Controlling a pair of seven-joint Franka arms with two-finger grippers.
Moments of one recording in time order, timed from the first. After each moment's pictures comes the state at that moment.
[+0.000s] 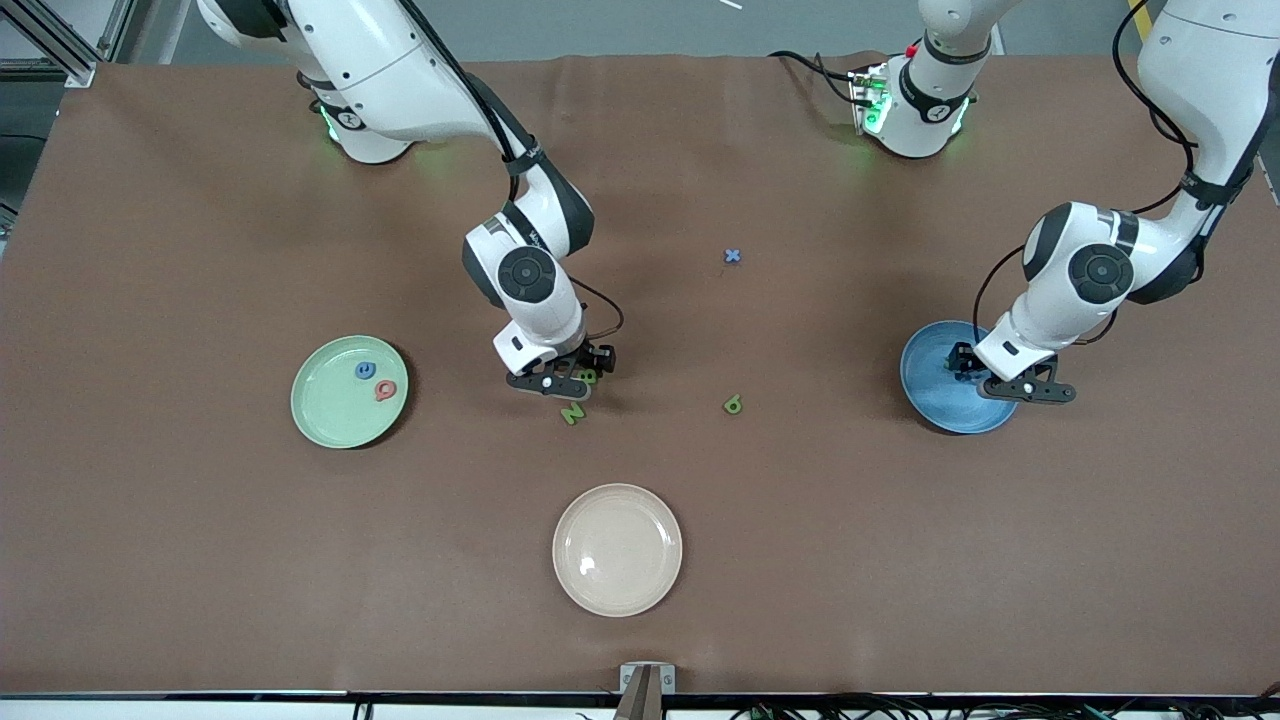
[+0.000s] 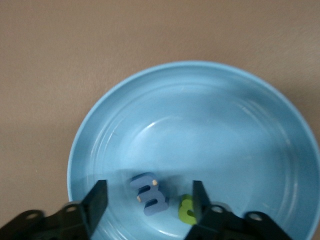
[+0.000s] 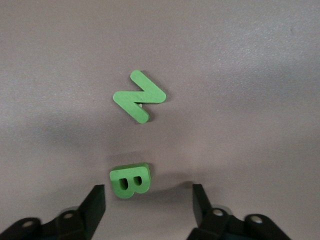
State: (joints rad) left arm 0.63 0.39 -0.57 -2.31 0.57 2.63 -0.25; right arm 0.65 0.64 0.02 -1.84 0.06 2.52 0.82
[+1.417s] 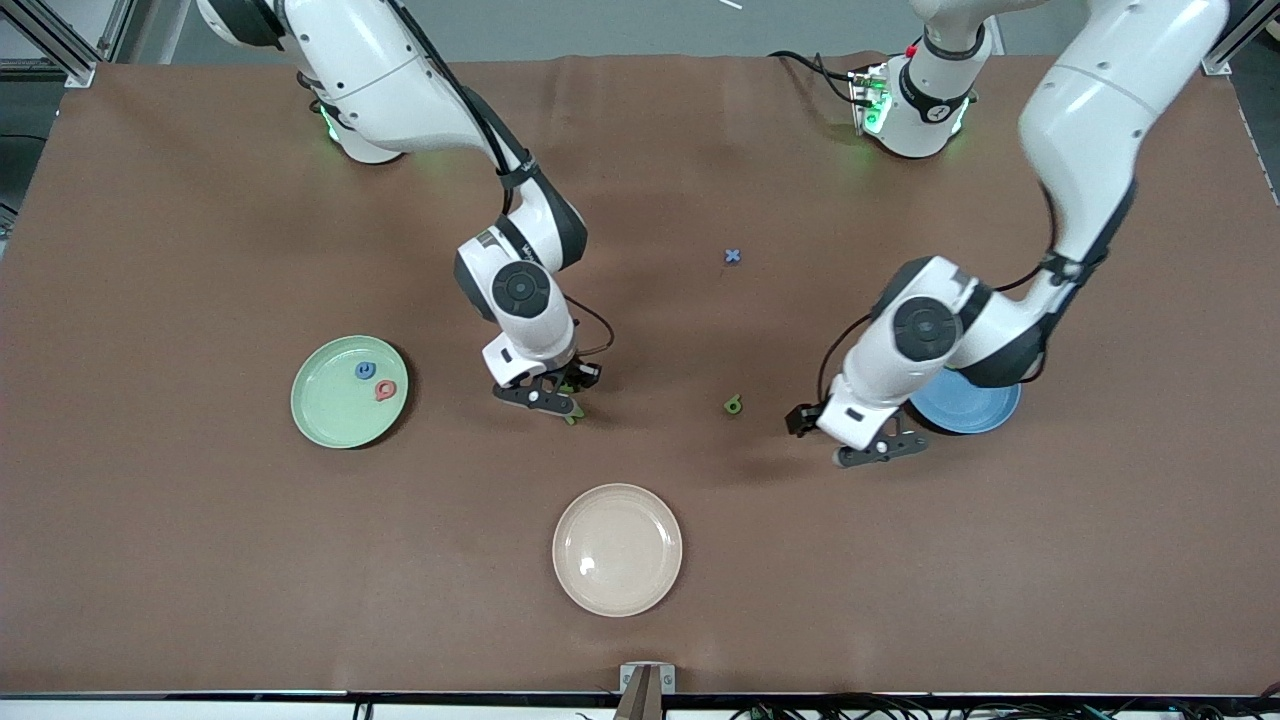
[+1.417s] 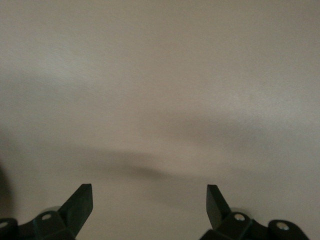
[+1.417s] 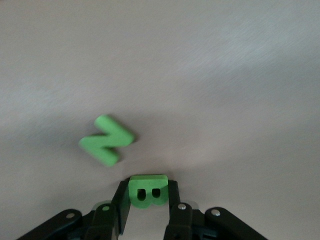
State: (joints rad) left arm 0.07 0.67 -0.56 -1.75 0.50 2.34 -0.95; right arm 0.62 0.65 -0.01 -1.80 0.01 2.44 0.82
